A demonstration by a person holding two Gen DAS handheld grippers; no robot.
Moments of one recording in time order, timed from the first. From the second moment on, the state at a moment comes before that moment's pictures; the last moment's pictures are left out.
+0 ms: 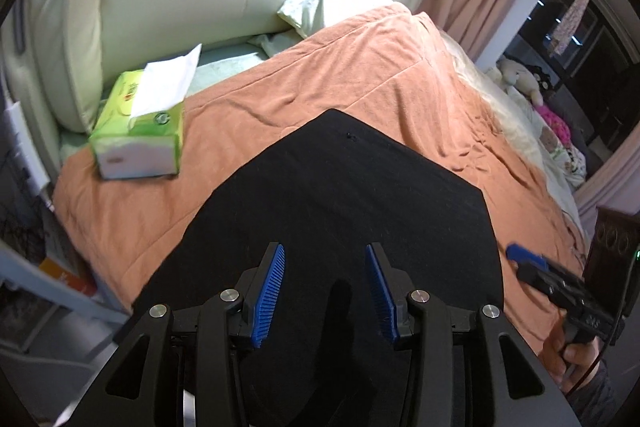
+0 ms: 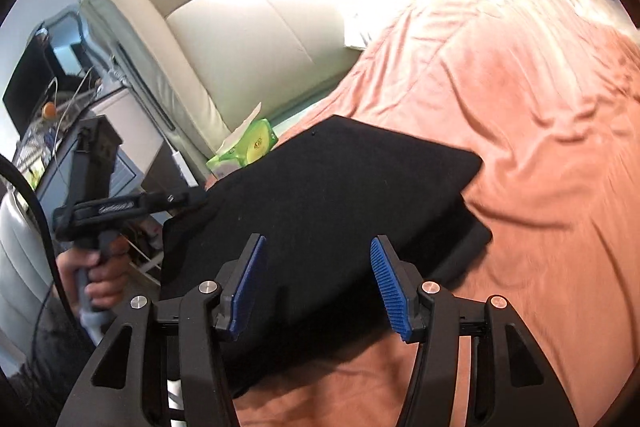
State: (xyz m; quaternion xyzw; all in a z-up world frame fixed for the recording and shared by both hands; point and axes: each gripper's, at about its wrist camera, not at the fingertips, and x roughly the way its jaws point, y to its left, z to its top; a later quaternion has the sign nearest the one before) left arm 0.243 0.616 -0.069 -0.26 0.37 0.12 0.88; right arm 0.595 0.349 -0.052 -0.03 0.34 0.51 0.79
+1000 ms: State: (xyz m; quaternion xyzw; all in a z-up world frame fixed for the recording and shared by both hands) left arm 0.205 0.504 -0.089 -0.26 0.43 0.12 0.85; right arm 0.544 0.369 -0.065 -0.21 0.37 0.47 0.77
